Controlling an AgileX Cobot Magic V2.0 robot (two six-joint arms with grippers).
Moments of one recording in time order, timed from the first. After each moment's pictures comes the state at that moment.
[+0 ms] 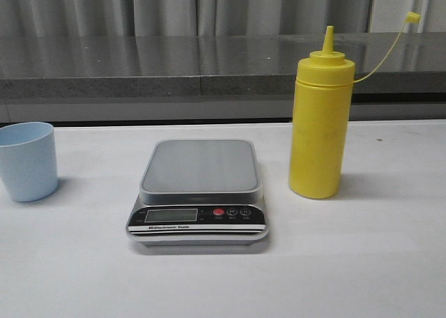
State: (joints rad) left arm 0.01 0.00 0.00 0.02 0.00 -0.10; right arm 0.05 -0.01 0.03 -0.12 0.22 0.21
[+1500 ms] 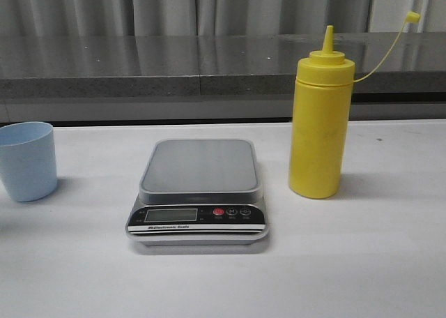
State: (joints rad) left arm 0.01 1.46 -1.08 -0.13 0.68 0.00; right arm 0.05 -0.01 0.03 -0.12 0.22 0.21
